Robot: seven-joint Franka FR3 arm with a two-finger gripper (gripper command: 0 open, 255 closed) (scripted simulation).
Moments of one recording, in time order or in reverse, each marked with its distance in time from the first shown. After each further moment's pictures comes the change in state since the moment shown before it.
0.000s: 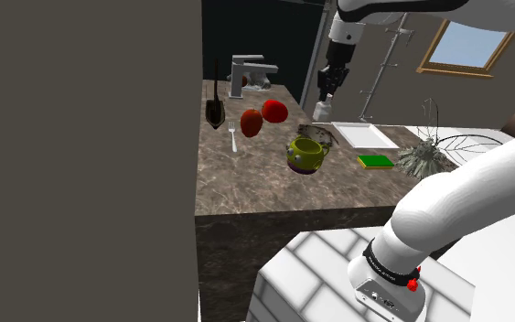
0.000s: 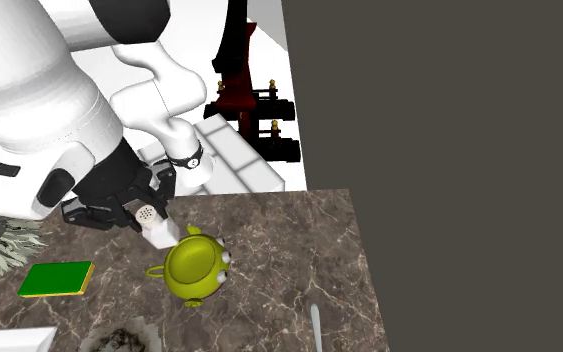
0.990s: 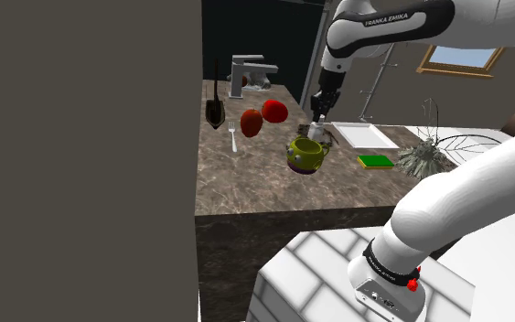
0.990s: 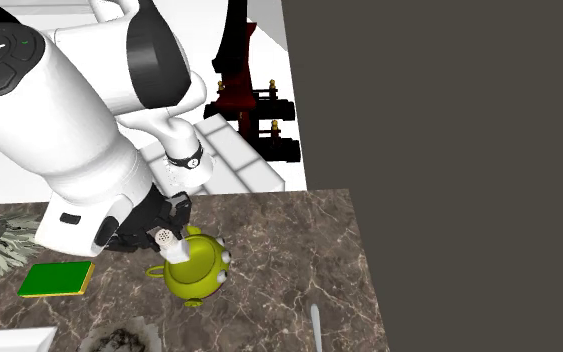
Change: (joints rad) arm -0.005 0.013 -0.014 -0.187 -0.007 0.200 -0.002
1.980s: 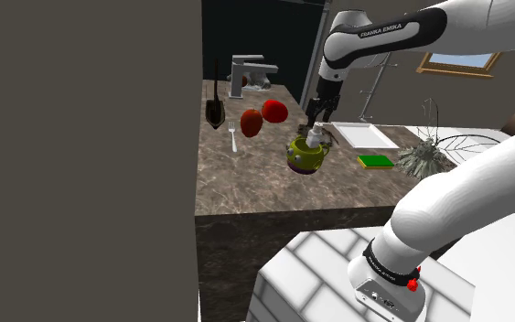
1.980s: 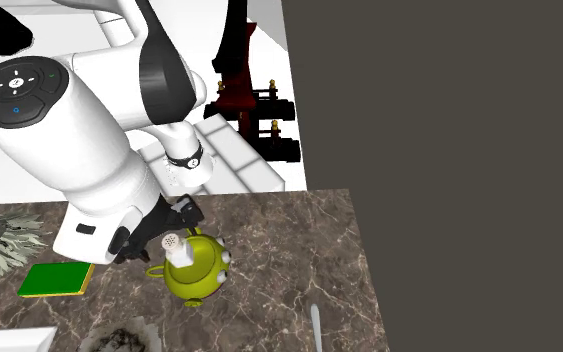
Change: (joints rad) arm -0.001 0.011 -0.005 -0.058 -0.002 0.069 -0.001
